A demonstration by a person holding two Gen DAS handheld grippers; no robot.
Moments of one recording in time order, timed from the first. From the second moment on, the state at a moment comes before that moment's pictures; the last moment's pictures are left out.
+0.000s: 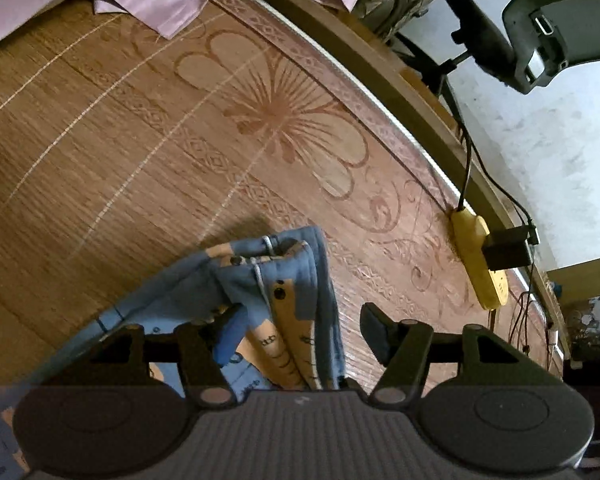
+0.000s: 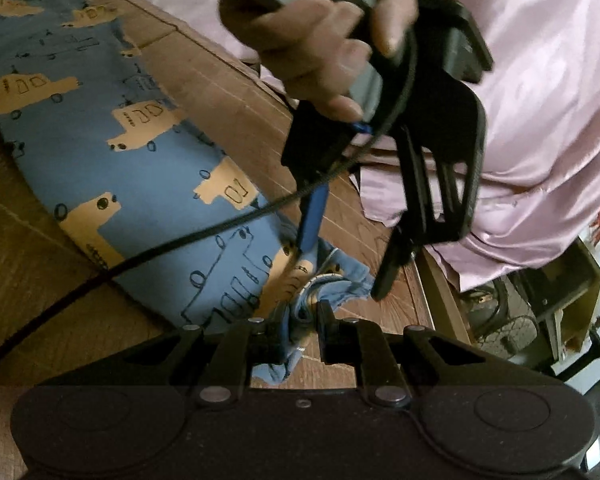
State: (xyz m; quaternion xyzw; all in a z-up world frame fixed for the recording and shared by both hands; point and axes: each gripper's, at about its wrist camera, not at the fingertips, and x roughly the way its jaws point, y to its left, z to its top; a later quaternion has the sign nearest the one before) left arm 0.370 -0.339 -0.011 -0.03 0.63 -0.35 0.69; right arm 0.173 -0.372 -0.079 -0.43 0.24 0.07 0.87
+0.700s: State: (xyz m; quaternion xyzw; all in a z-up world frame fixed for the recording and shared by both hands) left arm 0.353 -0.384 0.007 0.09 0.62 -0.35 0.70; right arm 0.159 -0.363 -0.083 -0.45 0.23 0.08 0.86
